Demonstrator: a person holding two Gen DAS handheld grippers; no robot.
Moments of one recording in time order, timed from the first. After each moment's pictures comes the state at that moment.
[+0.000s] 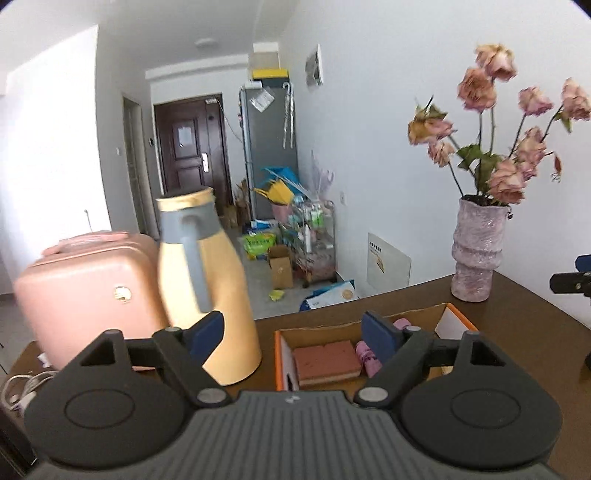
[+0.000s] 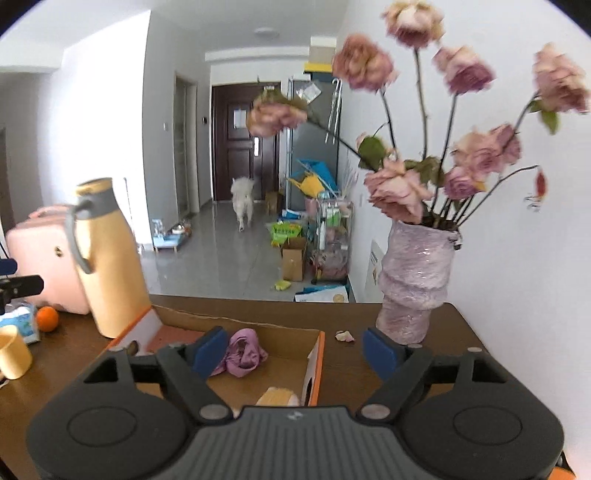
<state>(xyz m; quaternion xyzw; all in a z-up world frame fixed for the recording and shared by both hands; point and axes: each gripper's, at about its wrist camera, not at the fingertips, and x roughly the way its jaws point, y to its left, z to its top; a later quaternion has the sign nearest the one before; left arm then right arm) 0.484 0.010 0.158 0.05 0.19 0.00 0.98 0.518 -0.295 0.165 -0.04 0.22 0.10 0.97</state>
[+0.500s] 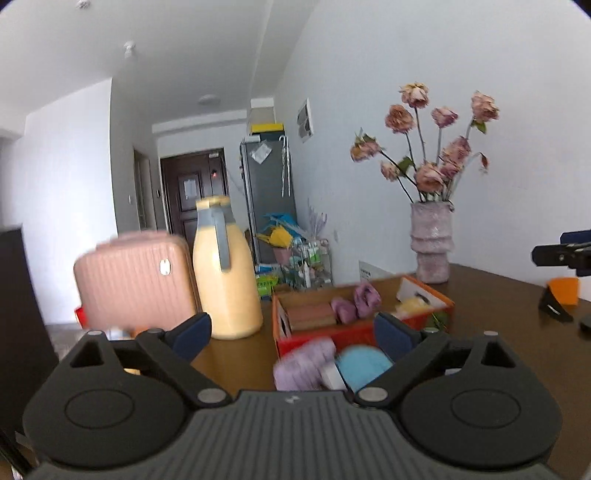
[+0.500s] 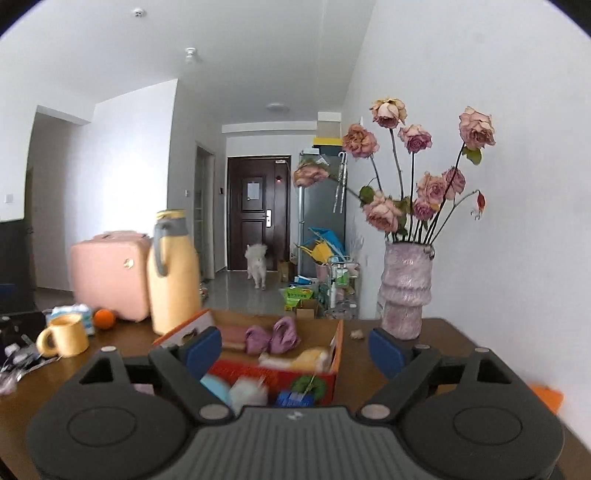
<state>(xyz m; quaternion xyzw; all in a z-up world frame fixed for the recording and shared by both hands) 0.239 -0.002 0.083 0.07 0.09 -0.01 0.99 0.288 -0.302 0.090 -0.03 0.09 0.11 0.99</state>
